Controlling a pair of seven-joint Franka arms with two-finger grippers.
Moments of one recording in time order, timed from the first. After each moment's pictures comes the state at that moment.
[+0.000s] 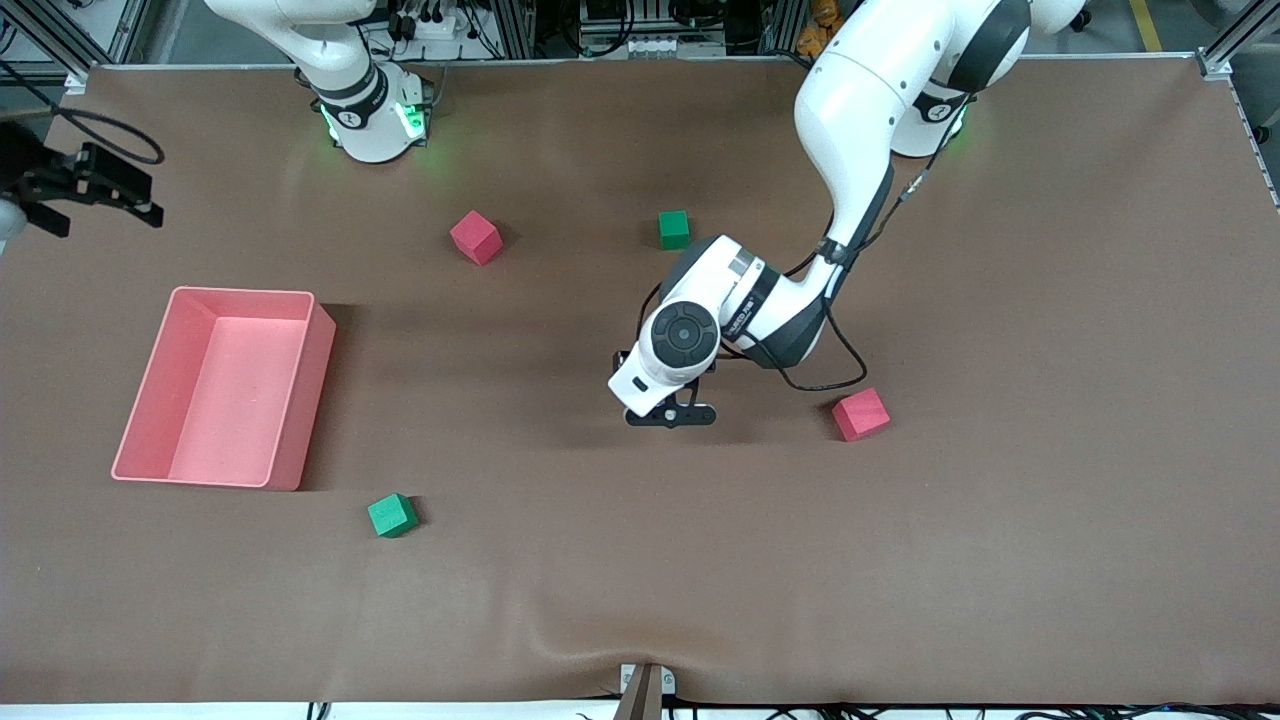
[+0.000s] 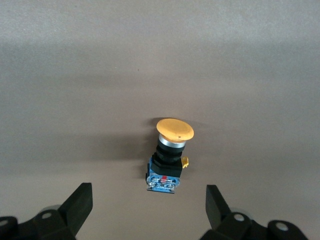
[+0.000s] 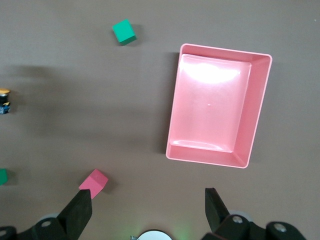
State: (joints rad) left arm -0.68 0.88 -0.04 -1.19 -0.19 1.93 -0.64; right arm -0.02 0.00 0.01 -1.46 0.03 1.39 -0.08
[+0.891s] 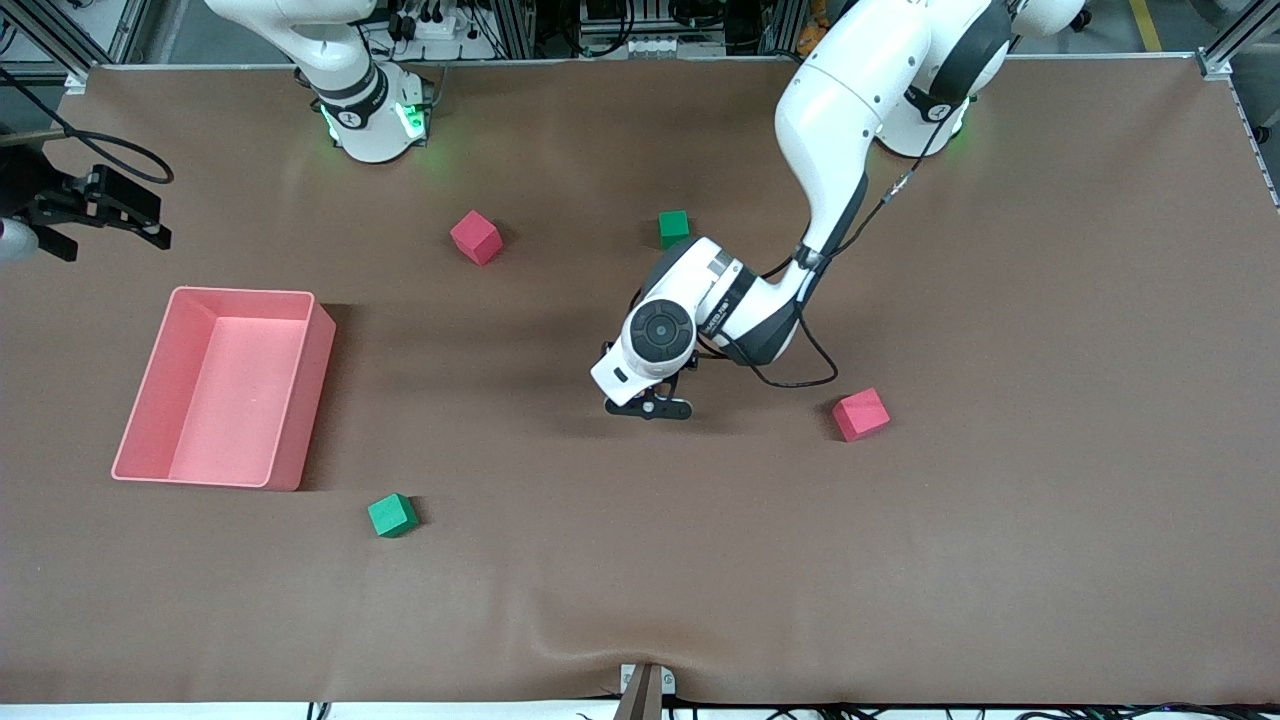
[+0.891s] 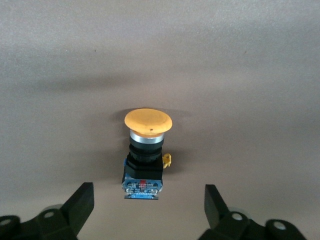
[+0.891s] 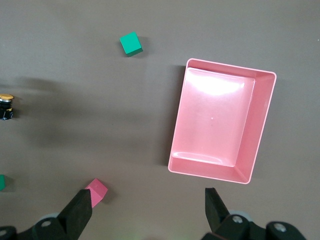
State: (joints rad) left arm -0.72 0.93 -0.05 -1.18 -0.19 1.97 -0.58; right arm -0.01 0.01 0.03 -1.46 0.03 1.44 -0.10
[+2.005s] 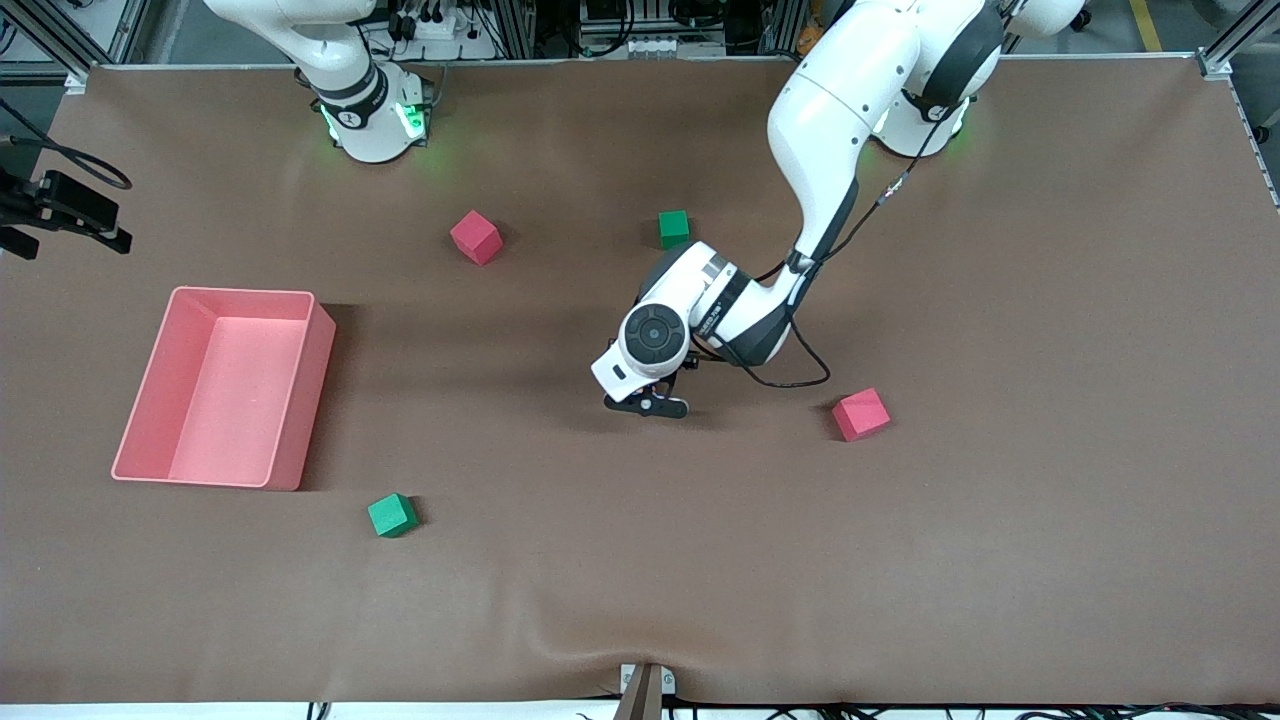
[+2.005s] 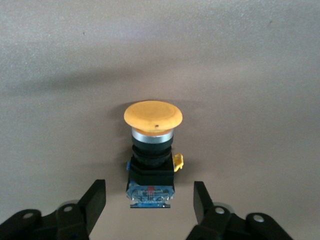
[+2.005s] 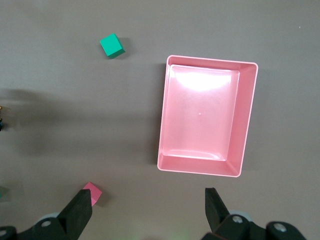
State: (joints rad) left arm -0.73 0.95 -0.05 -1.20 -0.17 1.97 -0.53; right arm 0.01 0.01 -0.06 -1.46 0.03 1.43 -0.10
